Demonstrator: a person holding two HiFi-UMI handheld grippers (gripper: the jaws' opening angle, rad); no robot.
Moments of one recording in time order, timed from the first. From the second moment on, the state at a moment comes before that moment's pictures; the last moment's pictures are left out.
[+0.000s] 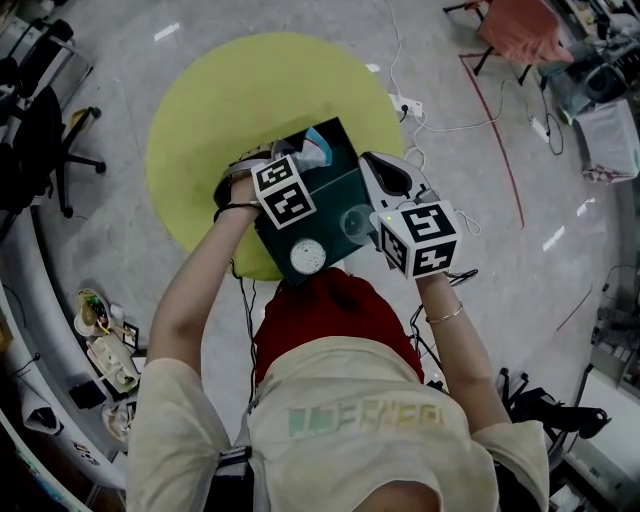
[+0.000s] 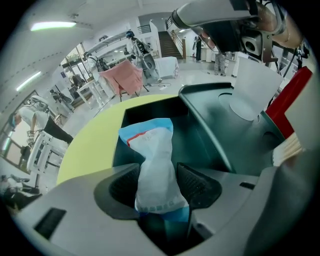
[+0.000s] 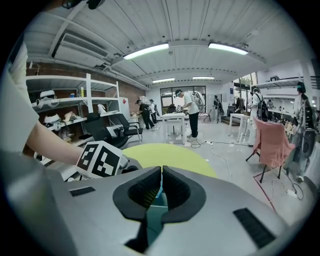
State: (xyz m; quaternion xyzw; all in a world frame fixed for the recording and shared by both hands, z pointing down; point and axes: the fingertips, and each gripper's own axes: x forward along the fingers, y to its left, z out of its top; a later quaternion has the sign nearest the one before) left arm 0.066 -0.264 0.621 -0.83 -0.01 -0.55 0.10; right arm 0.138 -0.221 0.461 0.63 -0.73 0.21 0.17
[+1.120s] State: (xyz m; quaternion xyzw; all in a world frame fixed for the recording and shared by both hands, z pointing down) left arm 0.077 -0.262 0.597 -0.85 0.04 -0.51 0.09; right arm 0.150 -0.209 0.458 0.64 -0.72 0.21 0.17
